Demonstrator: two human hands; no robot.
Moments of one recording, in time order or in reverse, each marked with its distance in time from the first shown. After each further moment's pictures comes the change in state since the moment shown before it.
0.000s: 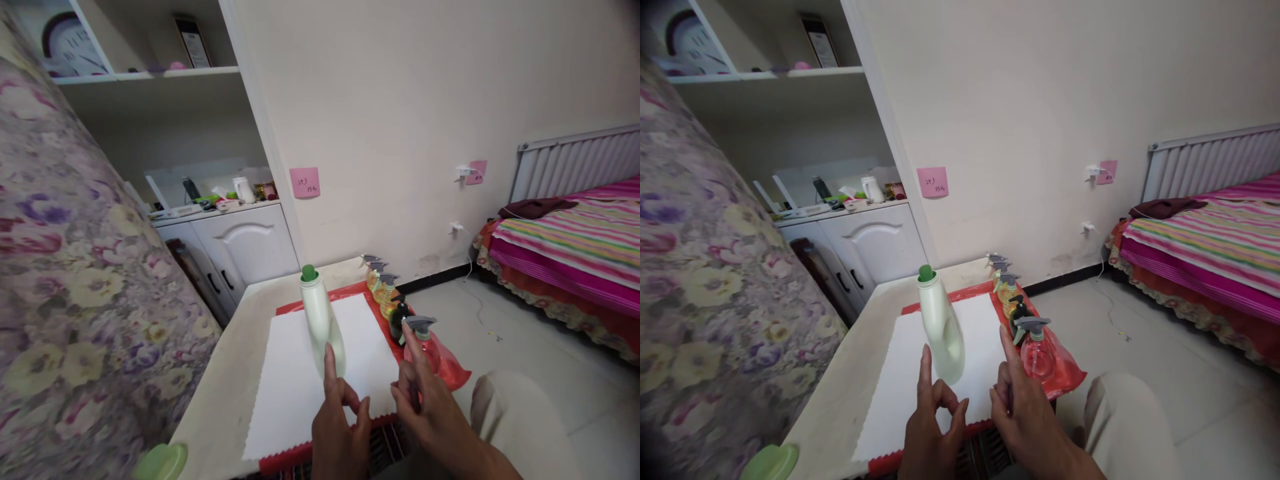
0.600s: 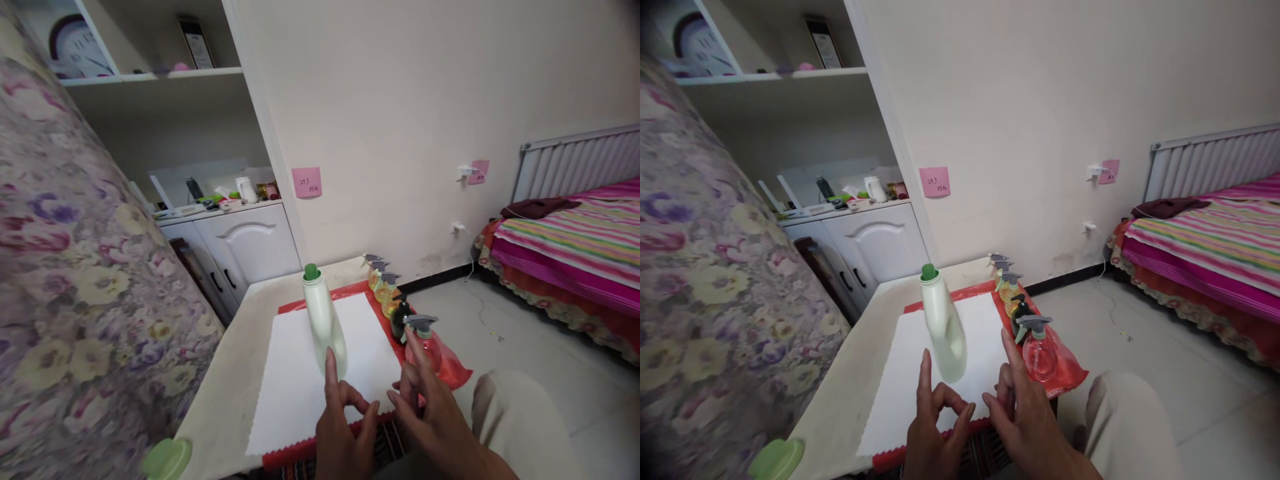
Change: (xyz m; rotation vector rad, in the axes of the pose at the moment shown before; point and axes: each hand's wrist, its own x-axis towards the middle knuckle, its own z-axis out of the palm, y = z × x) left_hand -0.010 0.002 0.000 -0.178 0.004 -0.038; right_hand -0.007 0.000 0.007 0.103 0.053 0.004
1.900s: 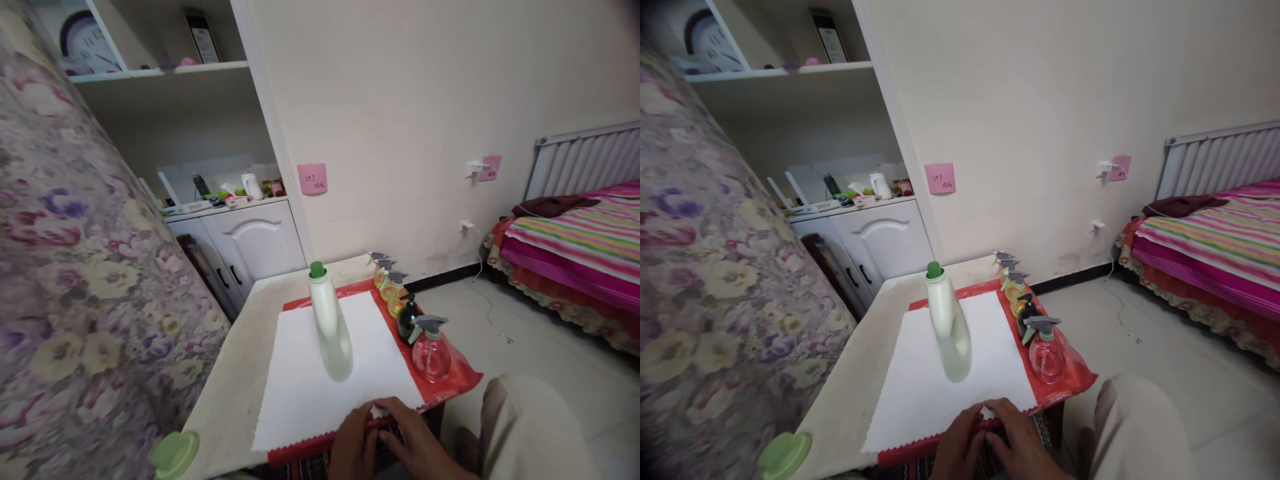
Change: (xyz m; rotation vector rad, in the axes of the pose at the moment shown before) left_hand -0.027 -0.149 0.020 0.360 -0.348 0.154; right_hand -0.053 0.135 0.063 -0.156 -0.352 0.108
